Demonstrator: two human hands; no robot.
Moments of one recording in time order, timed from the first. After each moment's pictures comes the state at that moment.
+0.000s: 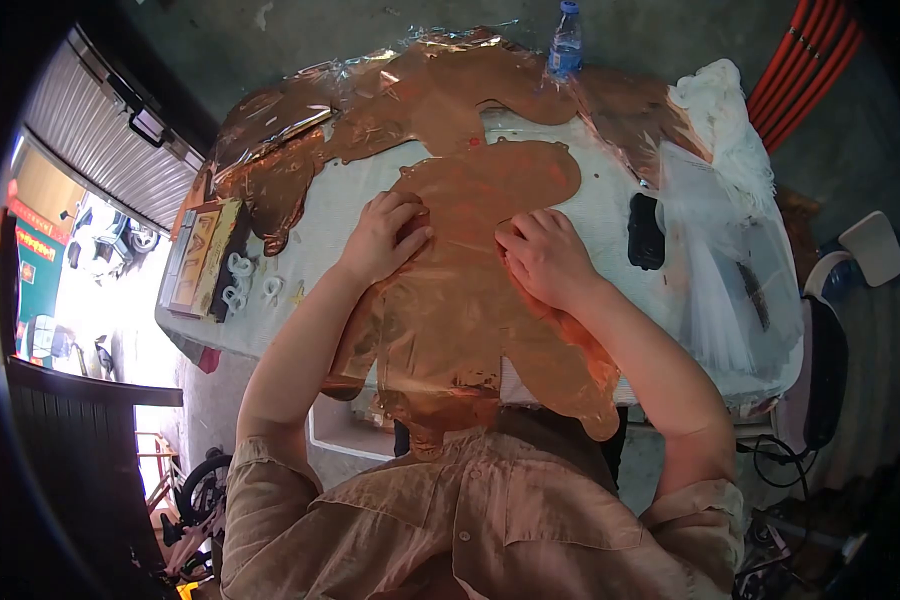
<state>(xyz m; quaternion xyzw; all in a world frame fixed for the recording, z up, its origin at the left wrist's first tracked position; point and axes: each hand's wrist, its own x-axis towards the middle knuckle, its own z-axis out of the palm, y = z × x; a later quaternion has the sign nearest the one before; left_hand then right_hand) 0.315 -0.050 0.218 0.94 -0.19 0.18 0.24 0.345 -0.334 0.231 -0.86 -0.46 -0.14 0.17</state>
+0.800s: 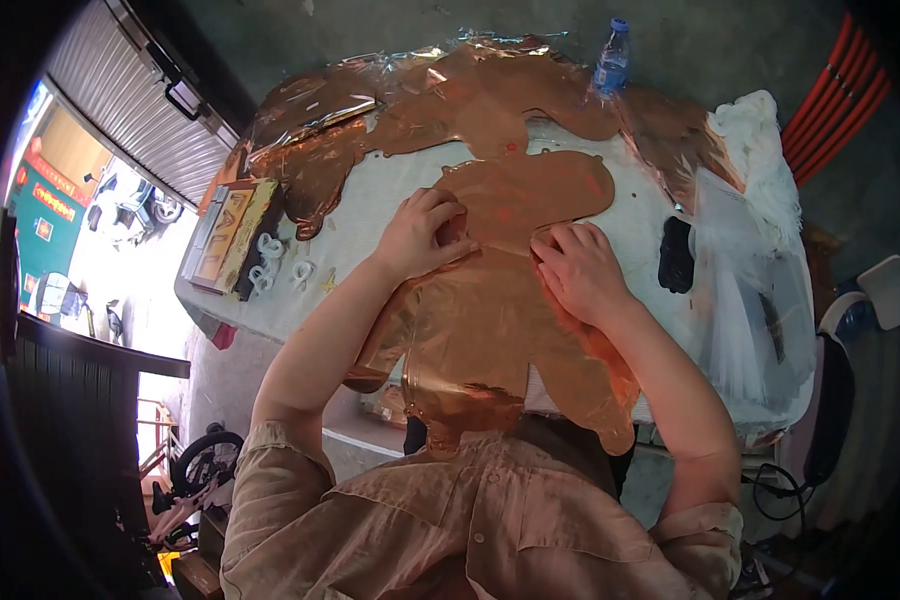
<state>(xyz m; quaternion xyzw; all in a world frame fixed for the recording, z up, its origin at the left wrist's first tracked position) 0.312 -0.052 0.221 0.95 -0.17 0.18 0.21 0.343 -0.335 0.233 -0.86 -0.47 -0.14 0.14</state>
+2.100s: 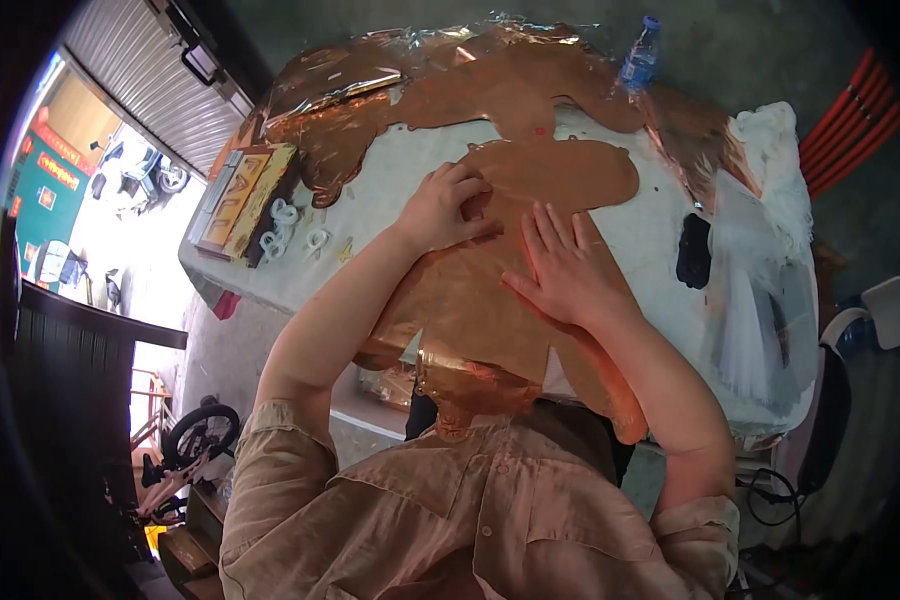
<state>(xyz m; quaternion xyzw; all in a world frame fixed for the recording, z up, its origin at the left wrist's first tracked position) 0.313 -0.052 0.215 0.93 -0.17 0.21 0.23 0.316 -0.291 0.228 -0.91 -0.42 0.03 0.04</state>
